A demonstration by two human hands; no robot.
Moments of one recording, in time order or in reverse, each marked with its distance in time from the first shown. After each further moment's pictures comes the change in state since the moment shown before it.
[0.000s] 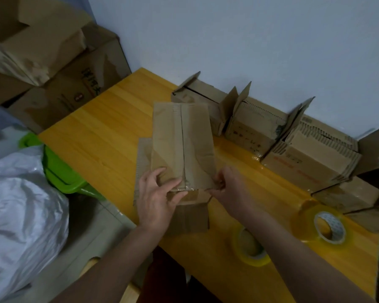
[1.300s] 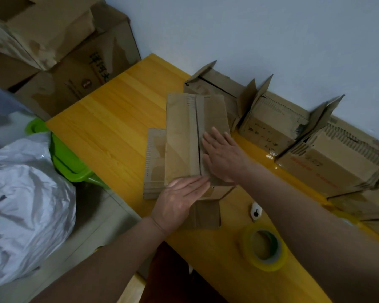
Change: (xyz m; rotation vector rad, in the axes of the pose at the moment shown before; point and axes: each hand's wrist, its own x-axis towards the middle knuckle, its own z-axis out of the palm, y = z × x) left_hand 0.011 -0.024 0.018 -0.070 -0.055 0.666; right_hand 0.088 -0.045 0.005 -0.815 -0.350 -0.284
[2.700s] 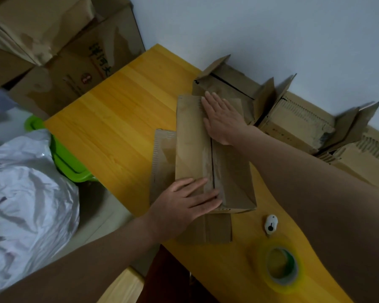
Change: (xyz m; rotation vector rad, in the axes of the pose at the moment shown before) left_hand 0.005 -0.048 -0.015 0.147 -0.203 0.190; right_hand 0.128 0.026 -0.030 0.067 0.080 0.026
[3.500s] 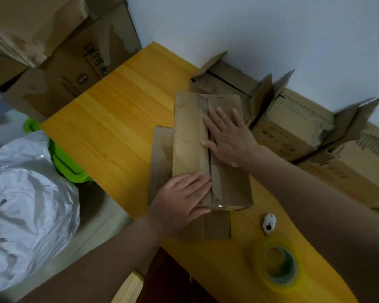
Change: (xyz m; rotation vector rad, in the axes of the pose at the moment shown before) left_hand 0.018 -0.001 0.003 0.009 -0.075 -0.186; right_hand -0.046 0.008 0.016 -0.178 -0.063 -0.024
